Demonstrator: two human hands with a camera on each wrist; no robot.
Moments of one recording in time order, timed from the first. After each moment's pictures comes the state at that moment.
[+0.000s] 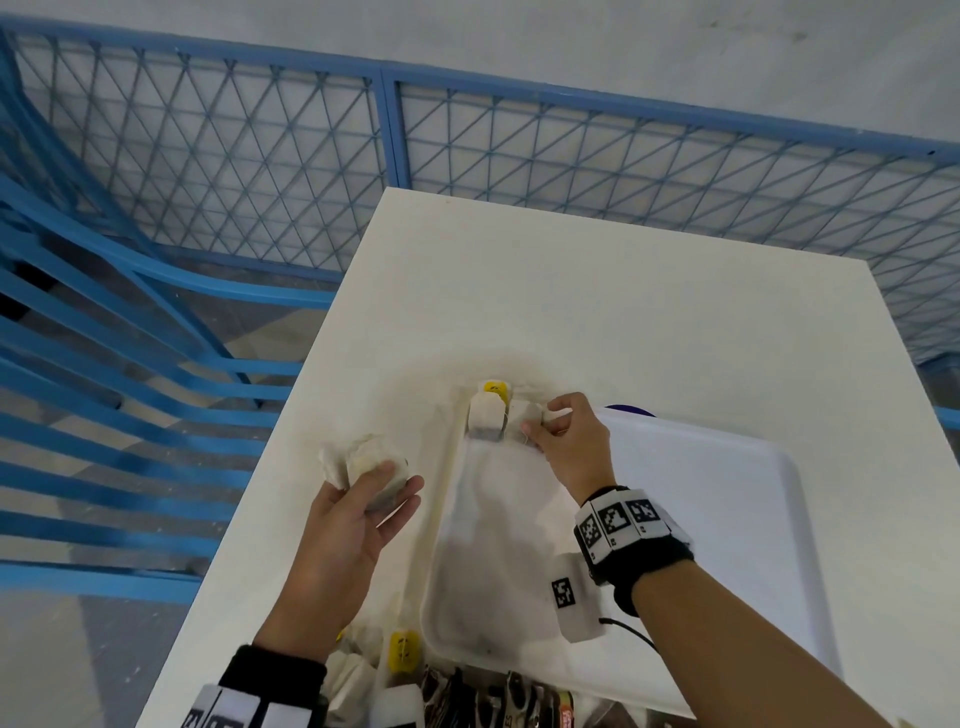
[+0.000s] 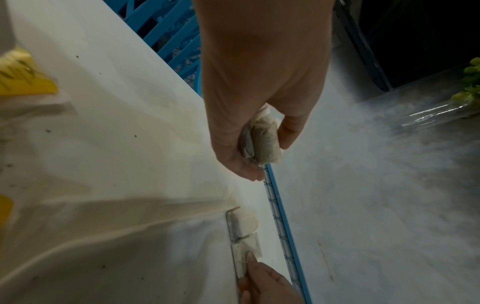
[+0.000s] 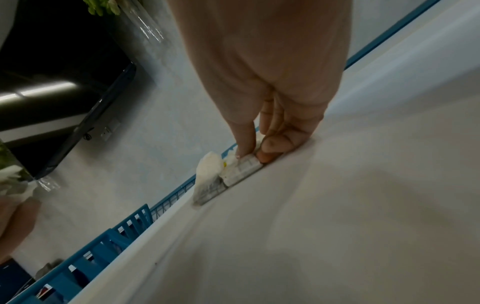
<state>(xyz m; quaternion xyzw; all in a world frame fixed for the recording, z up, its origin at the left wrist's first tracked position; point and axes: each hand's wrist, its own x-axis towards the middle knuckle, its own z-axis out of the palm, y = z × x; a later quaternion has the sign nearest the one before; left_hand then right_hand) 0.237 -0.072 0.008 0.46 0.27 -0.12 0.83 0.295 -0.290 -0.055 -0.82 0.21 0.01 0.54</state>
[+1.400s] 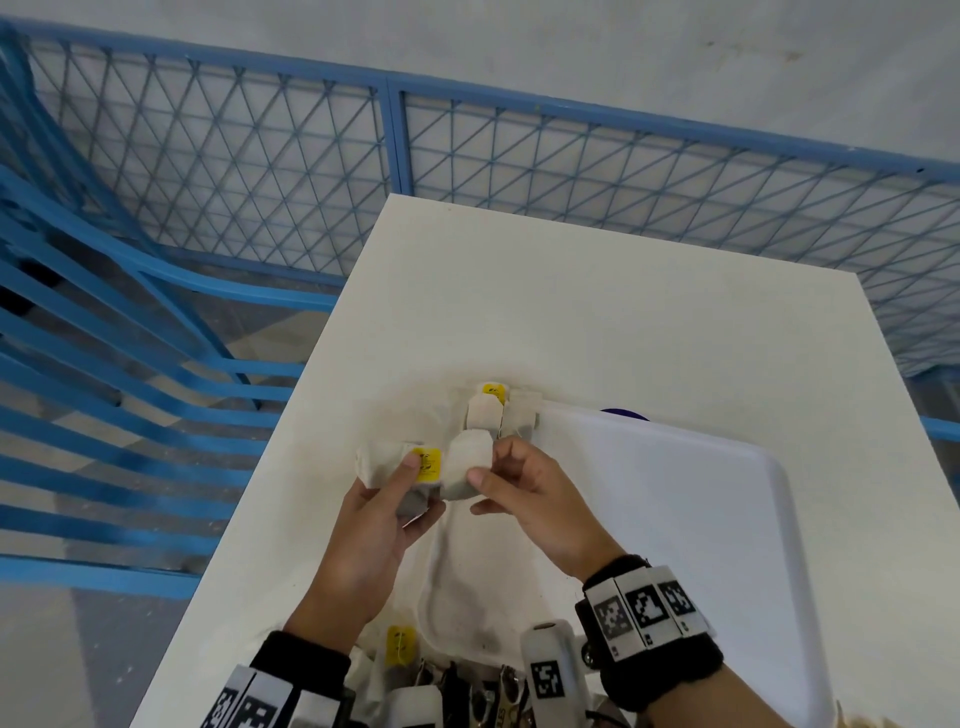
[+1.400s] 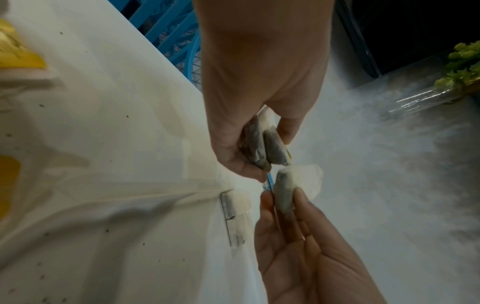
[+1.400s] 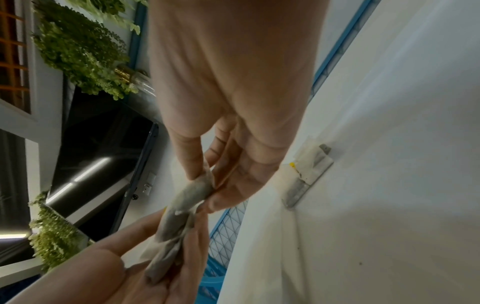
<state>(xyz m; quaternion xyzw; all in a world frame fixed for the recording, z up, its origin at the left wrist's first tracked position) 0.231 -0.091 0.012 0.48 0.24 -0.14 0.83 0.238 -0.254 -0.001 -0.65 0.05 0.18 0.74</state>
